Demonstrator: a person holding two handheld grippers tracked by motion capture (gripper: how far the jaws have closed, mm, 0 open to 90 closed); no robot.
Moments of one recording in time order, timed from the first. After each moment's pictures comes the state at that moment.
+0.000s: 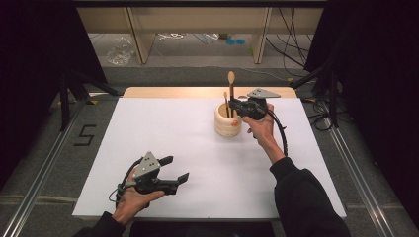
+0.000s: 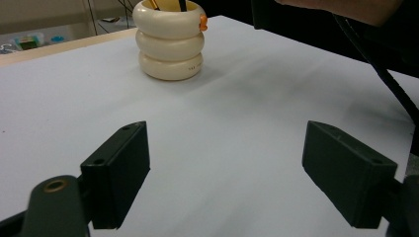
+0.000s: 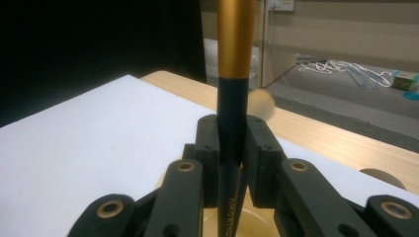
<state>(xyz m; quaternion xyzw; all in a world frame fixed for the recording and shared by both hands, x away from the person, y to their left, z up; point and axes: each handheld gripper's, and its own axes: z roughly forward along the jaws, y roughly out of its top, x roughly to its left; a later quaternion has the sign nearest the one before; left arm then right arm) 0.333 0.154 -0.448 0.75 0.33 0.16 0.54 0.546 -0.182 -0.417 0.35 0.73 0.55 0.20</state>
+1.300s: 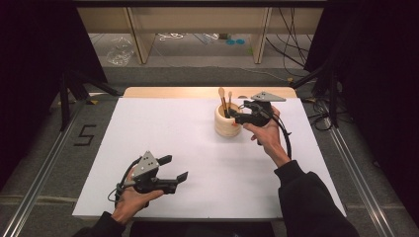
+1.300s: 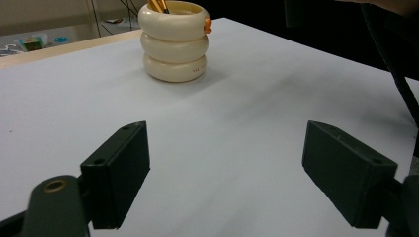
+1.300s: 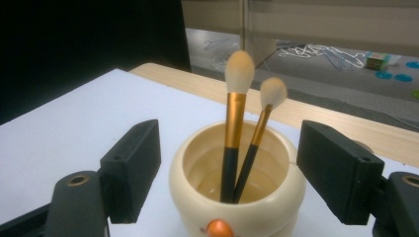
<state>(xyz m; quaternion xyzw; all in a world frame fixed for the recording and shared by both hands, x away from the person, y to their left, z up) 0.334 0.158 -0.445 0.75 0.33 0.17 0.54 0.510 -0.186 -0.399 0.39 0.73 0.52 0.22</state>
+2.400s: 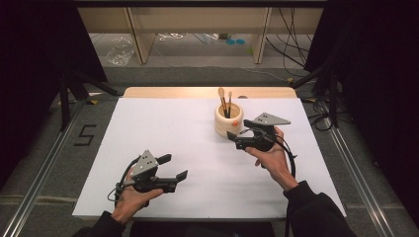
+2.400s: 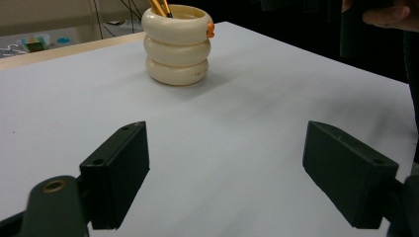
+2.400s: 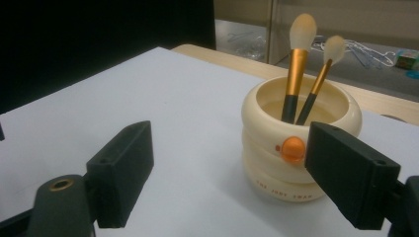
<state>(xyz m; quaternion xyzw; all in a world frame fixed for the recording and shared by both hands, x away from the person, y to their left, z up) 0.335 0.157 -0.444 0.75 0.34 0.16 0.55 0.436 -0.185 -0.407 0.35 0.75 0.52 0.20</state>
